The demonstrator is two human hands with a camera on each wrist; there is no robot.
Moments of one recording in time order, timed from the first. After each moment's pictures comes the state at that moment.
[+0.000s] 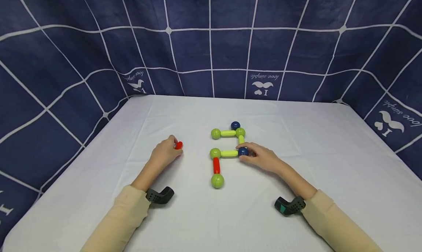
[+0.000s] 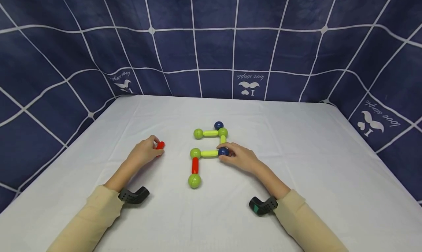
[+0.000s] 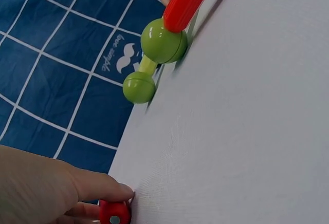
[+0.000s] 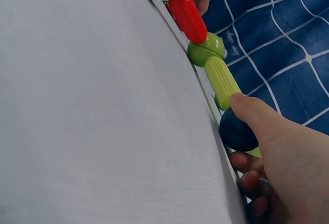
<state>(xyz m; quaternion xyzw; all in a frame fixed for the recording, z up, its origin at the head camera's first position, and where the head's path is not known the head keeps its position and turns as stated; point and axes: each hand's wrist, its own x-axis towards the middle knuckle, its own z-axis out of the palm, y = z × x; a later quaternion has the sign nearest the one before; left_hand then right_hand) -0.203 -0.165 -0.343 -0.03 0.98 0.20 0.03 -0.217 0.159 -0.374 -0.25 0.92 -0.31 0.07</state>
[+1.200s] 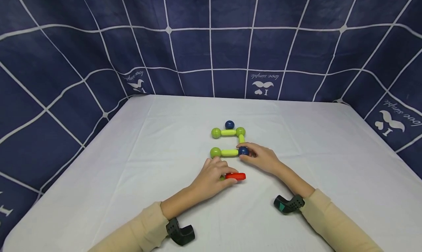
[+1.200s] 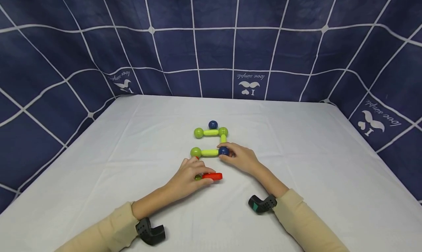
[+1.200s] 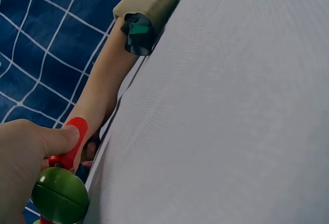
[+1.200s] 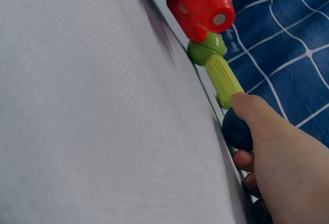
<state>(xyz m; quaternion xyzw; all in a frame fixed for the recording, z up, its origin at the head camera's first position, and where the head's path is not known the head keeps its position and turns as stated) -0.140 -0.059 -0.368 0.33 0.90 0.26 -0.10 -0.217 0.155 -0.382 -0.23 0.93 -0.29 0.00</state>
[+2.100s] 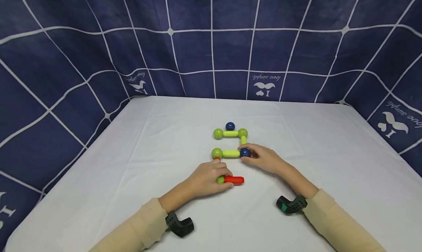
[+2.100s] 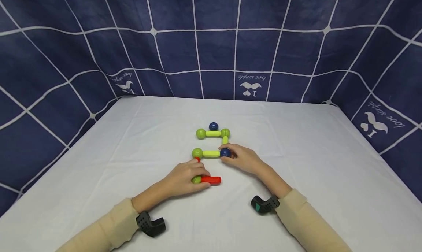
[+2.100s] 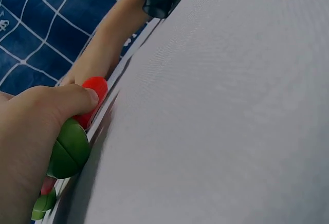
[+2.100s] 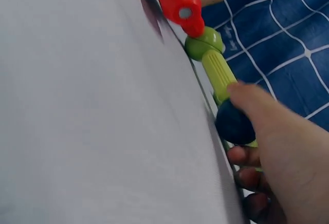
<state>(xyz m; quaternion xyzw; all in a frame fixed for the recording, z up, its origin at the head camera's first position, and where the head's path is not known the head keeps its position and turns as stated) -0.156 -0.076 -0.371 0.41 0.90 0.13 -0.10 -0.222 0.159 -0.373 -0.26 0.92 -0.29 0.04</state>
